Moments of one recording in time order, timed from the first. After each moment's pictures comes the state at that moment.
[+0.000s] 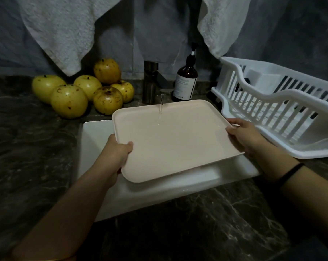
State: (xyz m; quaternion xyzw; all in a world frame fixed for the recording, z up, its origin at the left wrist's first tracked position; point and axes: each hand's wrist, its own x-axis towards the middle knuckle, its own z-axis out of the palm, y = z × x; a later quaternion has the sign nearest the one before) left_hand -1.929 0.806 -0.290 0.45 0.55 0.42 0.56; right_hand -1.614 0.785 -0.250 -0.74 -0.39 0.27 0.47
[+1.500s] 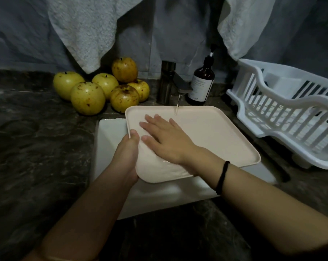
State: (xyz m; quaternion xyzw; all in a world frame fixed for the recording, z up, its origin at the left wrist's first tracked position) left_hand -1.929 0.809 -0.294 0.31 0.46 0.52 0.65; right_hand -1.805 0.817 -0.263 -0.57 -0.82 0.05 0.07
